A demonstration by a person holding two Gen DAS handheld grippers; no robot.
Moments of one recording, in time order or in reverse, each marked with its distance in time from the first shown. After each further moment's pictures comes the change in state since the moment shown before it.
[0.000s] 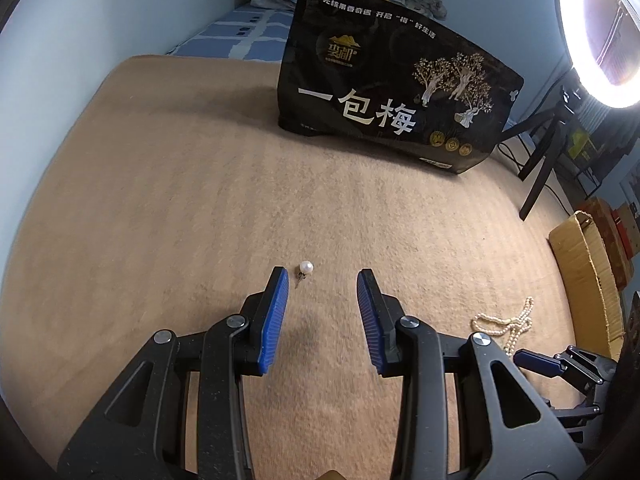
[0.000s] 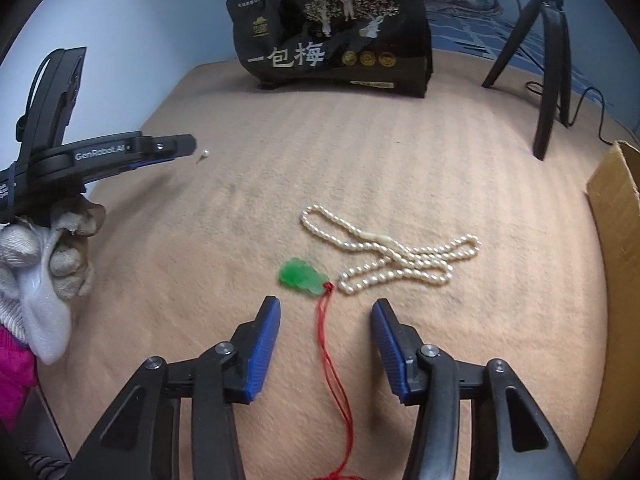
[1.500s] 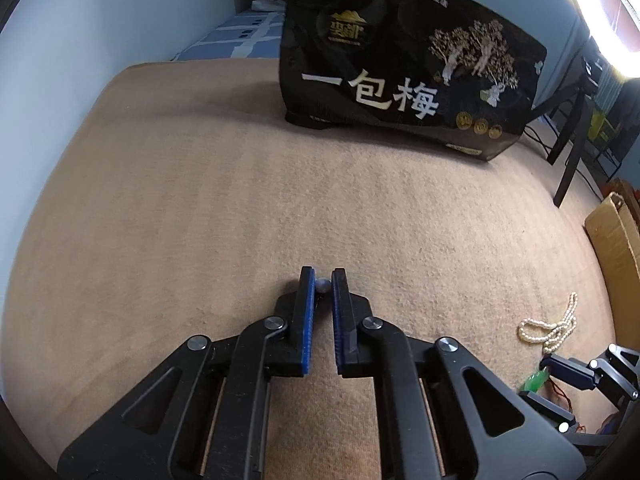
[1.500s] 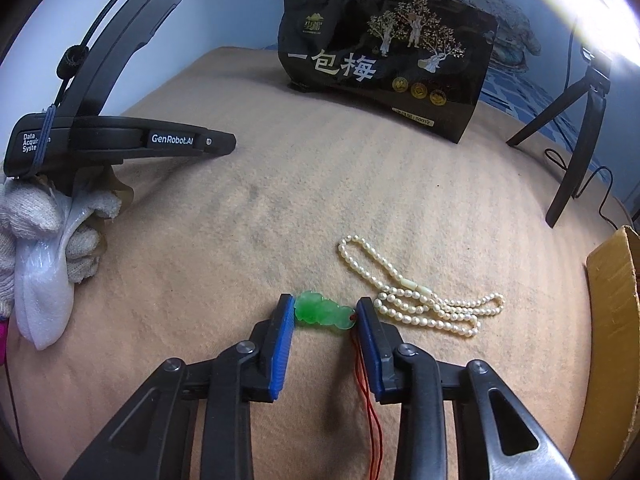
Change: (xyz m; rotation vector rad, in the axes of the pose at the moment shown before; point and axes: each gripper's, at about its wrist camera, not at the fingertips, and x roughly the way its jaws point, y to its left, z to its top) left arm 0.027 -0.002 -0.004 0.055 -0.020 0.098; right arm 0.015 0.039 0.007 -0.193 -0.058 -0.140
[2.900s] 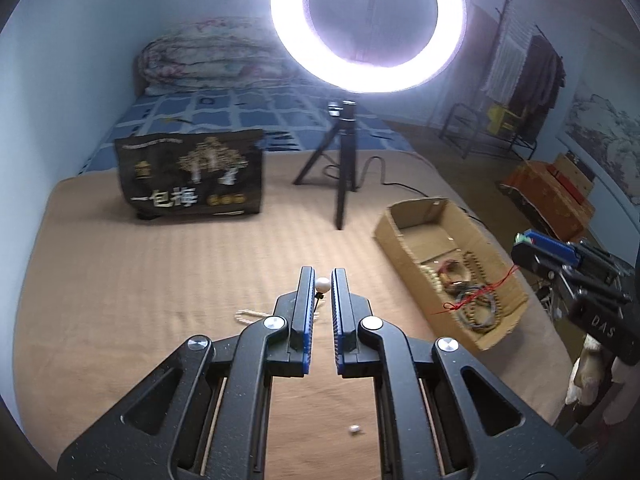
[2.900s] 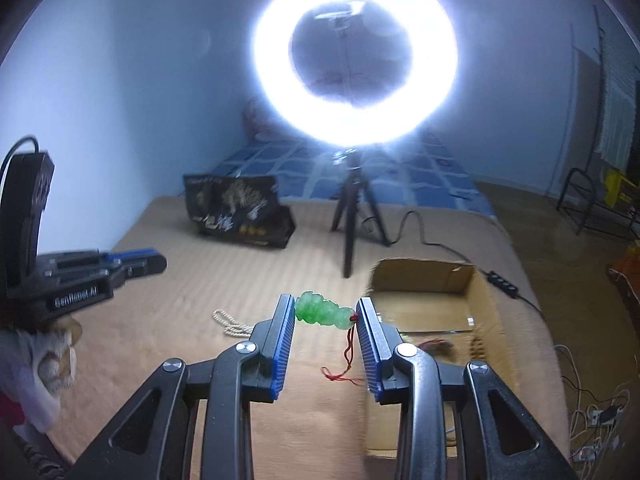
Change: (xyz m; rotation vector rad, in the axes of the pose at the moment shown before) left arm -0.183 -0.196 -0.015 0.199 -0.152 -0.261; right arm -0.234 -0.141 -0.050 0.252 -0.340 -0.153
